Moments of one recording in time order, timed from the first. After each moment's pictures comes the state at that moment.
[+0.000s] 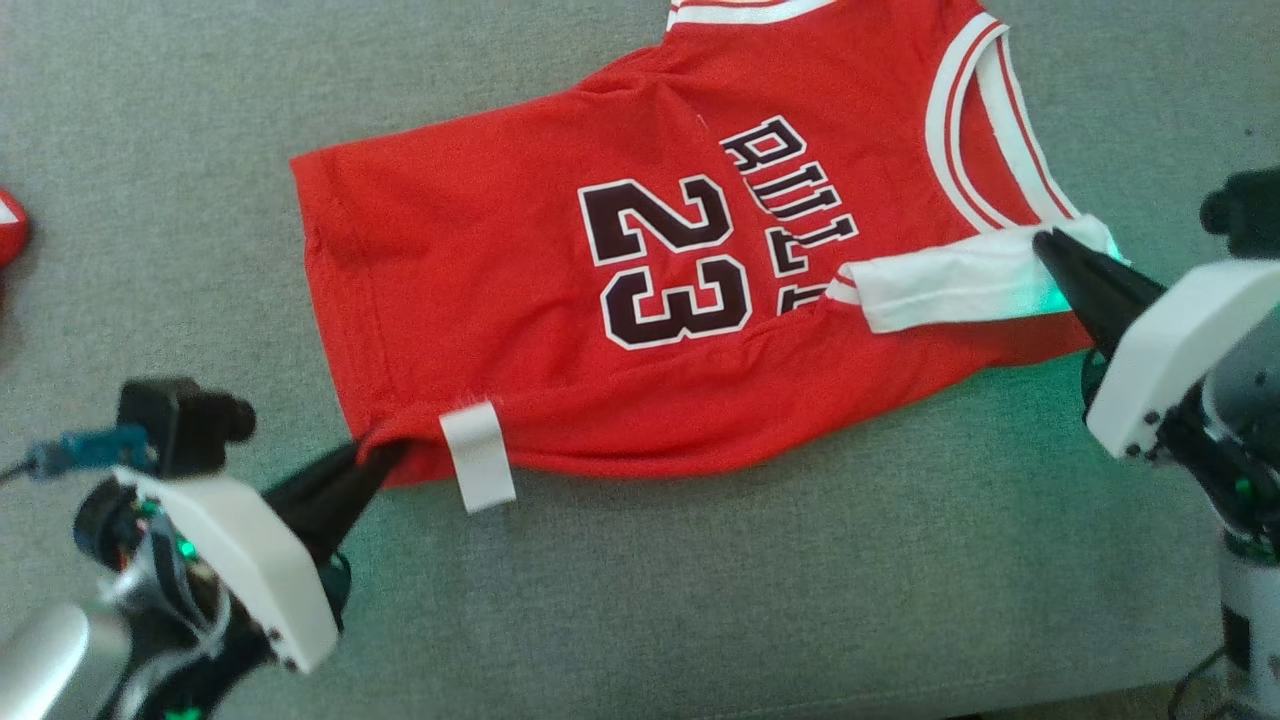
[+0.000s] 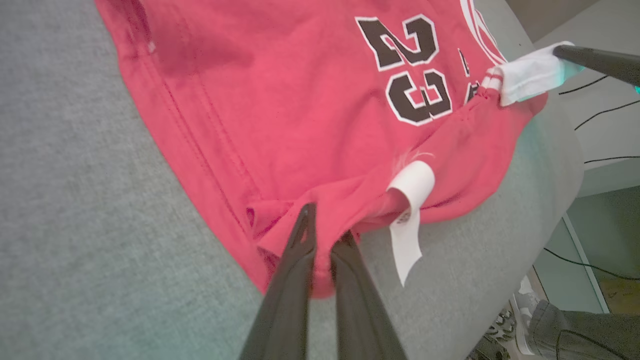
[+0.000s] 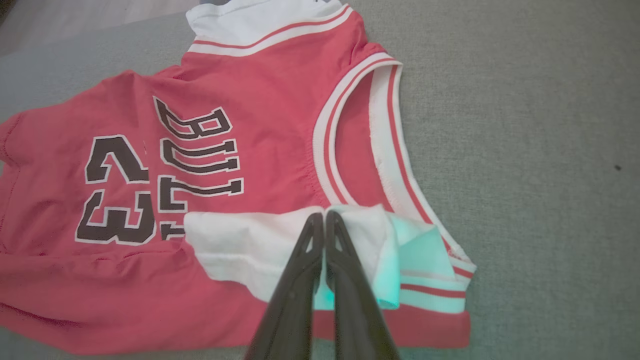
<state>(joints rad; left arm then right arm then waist) -0.11 0.69 -0.40 -0.39 -0.93 0.01 0.59 -0.27 -0.23 0.00 -0.24 0.46 0.12 0.88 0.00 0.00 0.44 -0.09</state>
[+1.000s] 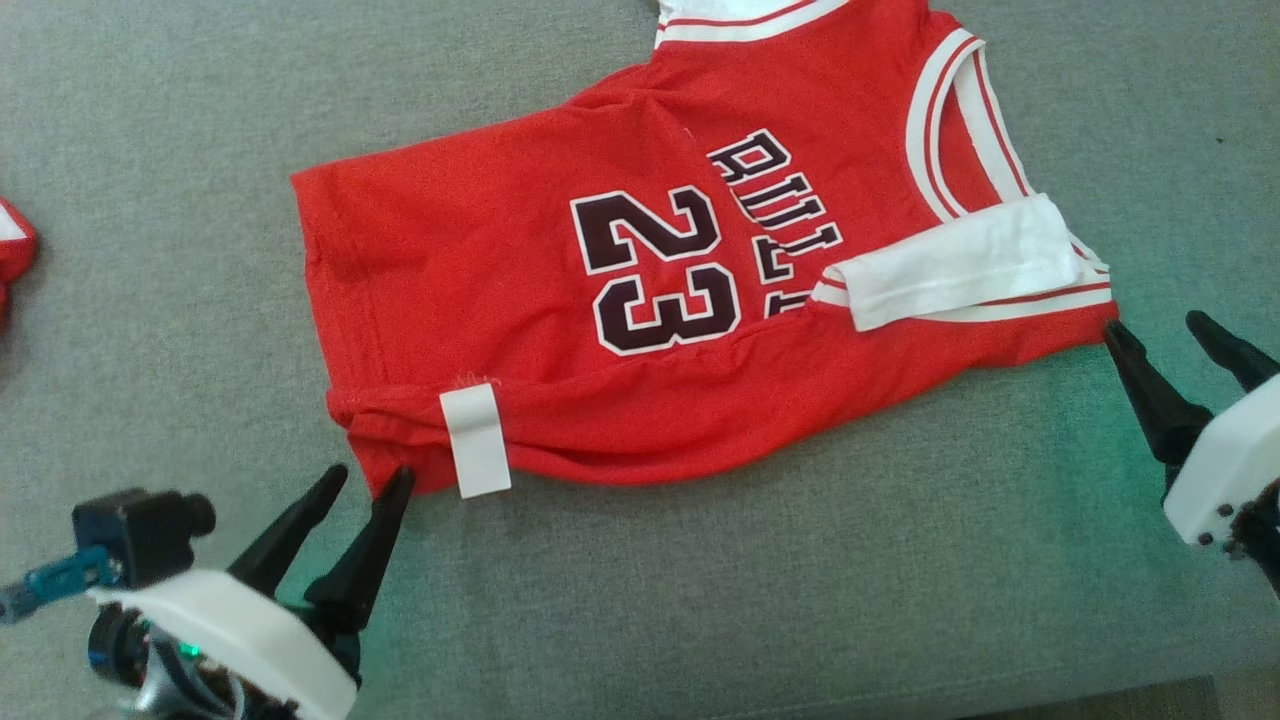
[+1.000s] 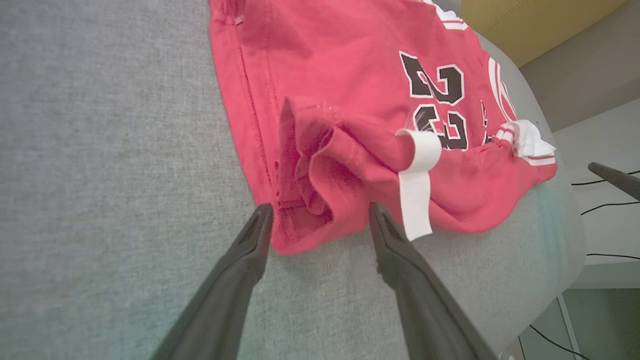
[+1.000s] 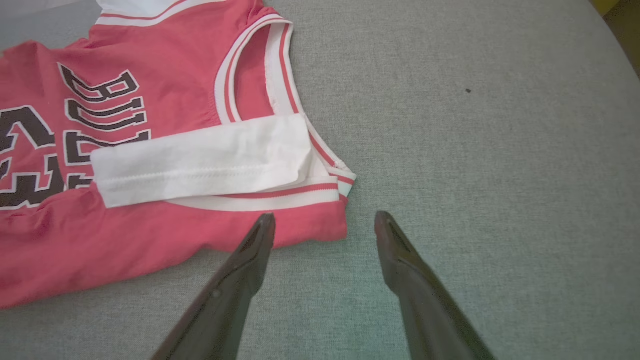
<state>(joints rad) 0.09 0.57 -0.33 -0.42 -0.92 0.13 0.38 -0.07 -0.25 -0.14 -0.29 0.39 0.12 0.79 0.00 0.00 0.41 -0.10</state>
